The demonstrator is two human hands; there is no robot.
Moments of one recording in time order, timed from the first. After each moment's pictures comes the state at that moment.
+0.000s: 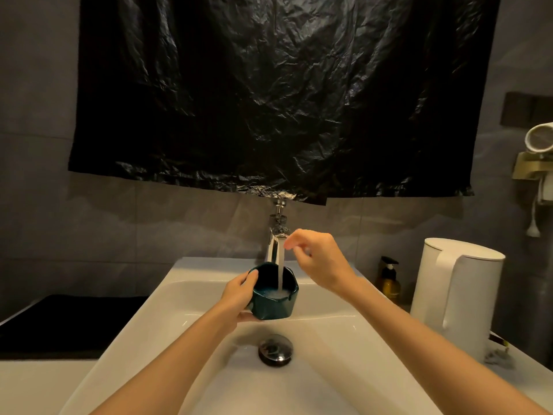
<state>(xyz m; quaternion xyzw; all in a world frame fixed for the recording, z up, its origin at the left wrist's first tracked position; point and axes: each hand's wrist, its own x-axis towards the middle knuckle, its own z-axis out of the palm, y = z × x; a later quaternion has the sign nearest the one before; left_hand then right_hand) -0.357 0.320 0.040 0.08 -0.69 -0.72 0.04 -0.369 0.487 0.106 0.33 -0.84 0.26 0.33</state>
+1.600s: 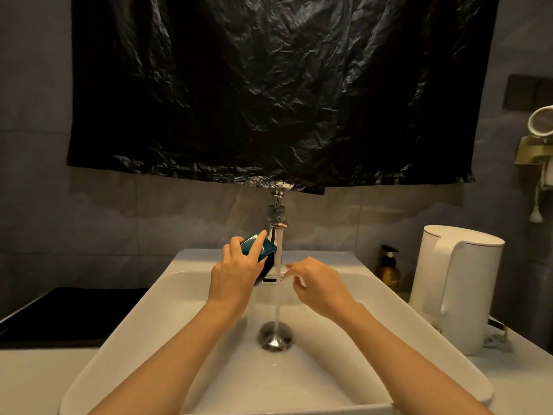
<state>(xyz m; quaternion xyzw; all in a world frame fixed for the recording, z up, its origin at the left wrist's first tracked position) -0.355 0.314 0.039 -0.06 -0.89 -0.04 0.45 -0.366 0.495 0.043 0.27 -0.92 0.10 0.27</state>
